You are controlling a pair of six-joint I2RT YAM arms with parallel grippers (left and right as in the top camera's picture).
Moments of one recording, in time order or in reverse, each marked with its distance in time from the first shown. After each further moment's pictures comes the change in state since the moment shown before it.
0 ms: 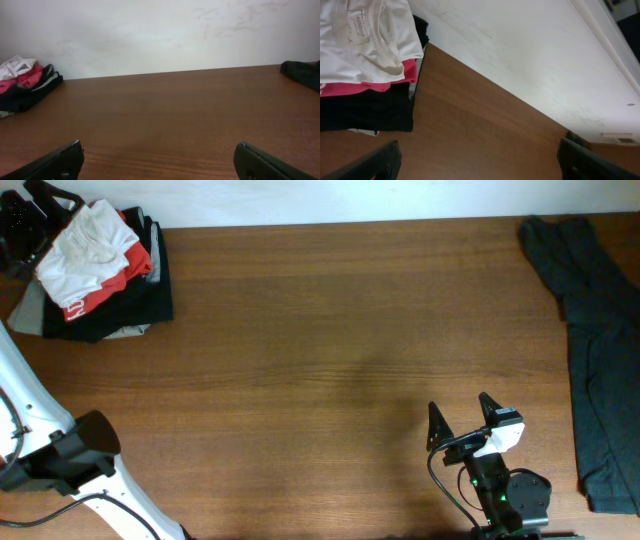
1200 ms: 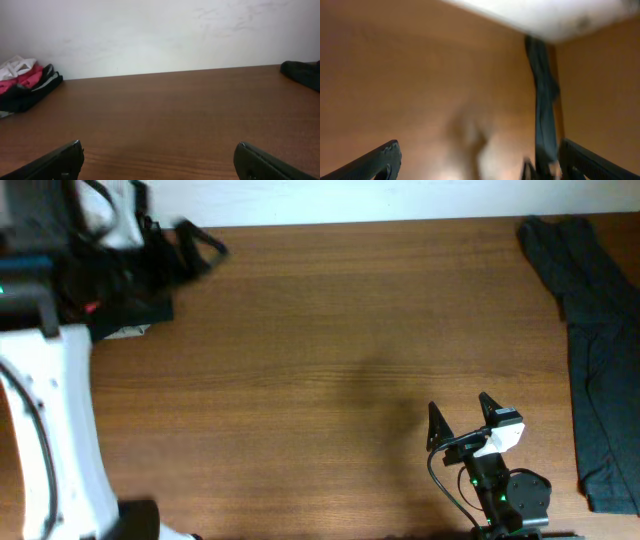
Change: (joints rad) left arm -0.446 -0.516 -0.627 0.007 0.008 0.000; right arm 0.000 0.000 0.000 0.000 0.000 0.000
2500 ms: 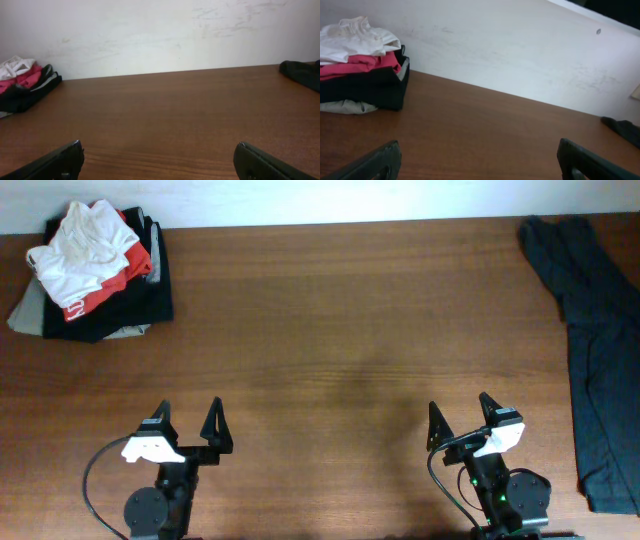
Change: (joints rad) left arm 0.010 -1.547 -2.118 1.471 -0.500 0.008; right arm 0.003 0.000 0.000 -0.001 0.008 0.000
